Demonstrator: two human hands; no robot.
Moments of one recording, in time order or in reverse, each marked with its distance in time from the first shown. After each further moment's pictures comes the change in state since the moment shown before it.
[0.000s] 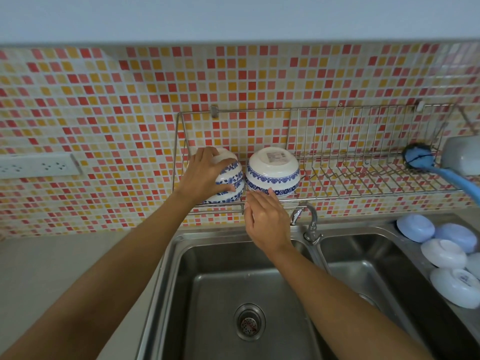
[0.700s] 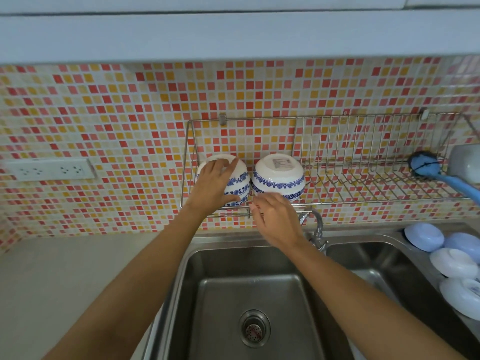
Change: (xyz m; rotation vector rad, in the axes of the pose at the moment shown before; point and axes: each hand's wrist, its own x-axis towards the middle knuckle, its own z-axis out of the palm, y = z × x) left_hand -0.014 0.012 0.002 -0.012 -0.040 -0.061; right_hand 0.017 0.014 -0.015 0.048 -0.173 -0.053
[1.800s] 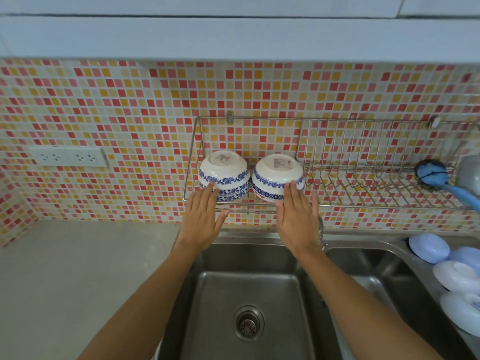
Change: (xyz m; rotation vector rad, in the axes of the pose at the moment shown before) left_hand -0.089 0.021 0.041 0.022 0.017 -0.269; right_hand -0.022 0.033 -0.016 -0.172 -0.207 0.272
